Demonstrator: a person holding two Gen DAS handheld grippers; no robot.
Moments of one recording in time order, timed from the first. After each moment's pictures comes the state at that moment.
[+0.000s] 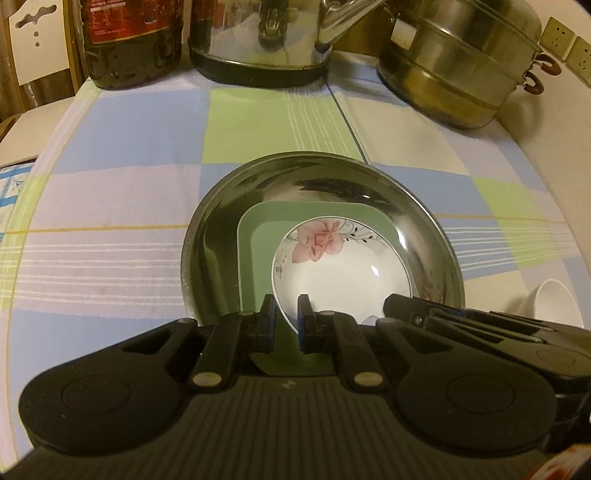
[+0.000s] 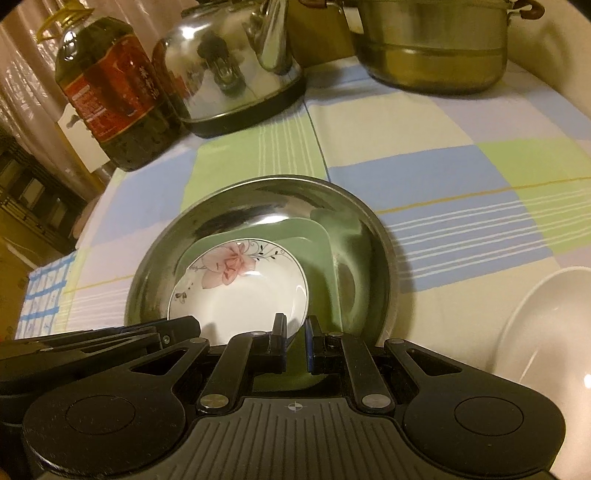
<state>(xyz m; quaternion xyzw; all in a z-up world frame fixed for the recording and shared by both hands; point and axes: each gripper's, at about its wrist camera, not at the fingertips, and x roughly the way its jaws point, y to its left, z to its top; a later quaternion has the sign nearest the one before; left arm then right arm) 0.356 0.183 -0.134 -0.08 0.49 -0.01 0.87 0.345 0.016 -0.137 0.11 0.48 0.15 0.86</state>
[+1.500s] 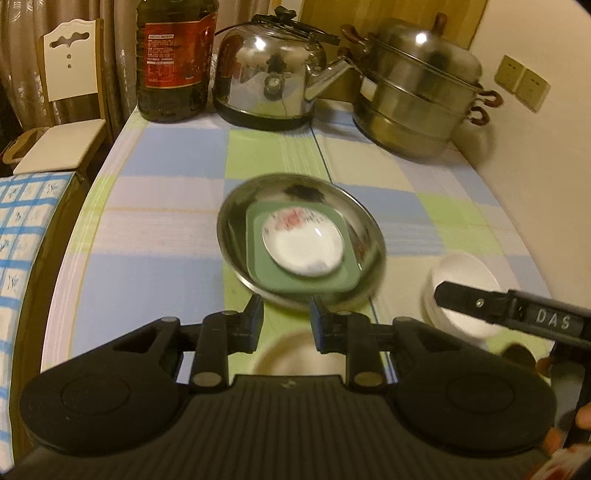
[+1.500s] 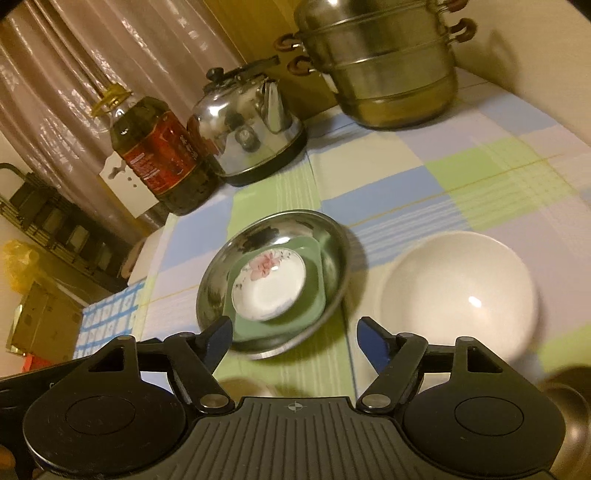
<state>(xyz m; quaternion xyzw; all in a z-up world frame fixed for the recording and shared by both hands) 0.214 0.166 -0.035 -0.09 0.43 0.00 0.90 0.234 -0.079 -0.051 0.20 0.42 0.19 0.87</state>
